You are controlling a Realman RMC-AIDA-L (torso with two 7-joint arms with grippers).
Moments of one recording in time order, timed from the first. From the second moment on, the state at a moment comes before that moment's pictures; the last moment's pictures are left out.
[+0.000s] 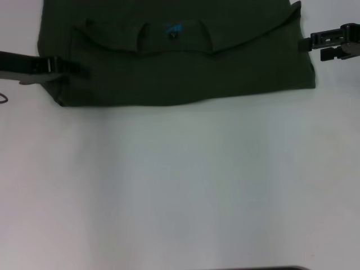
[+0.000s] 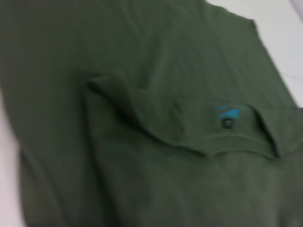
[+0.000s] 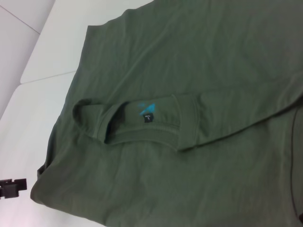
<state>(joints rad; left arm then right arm) -0.64 -2.04 -2.40 -0.87 -0.73 1.38 -2.49 0.66 1.89 -0.66 -0.80 -2.34 -1.55 2.45</state>
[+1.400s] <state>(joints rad) -0.68 -2.07 -2.33 -0.78 -0.59 1.23 -2.56 0.66 1.89 -0.64 -0.80 -2.34 -1.54 2.45</state>
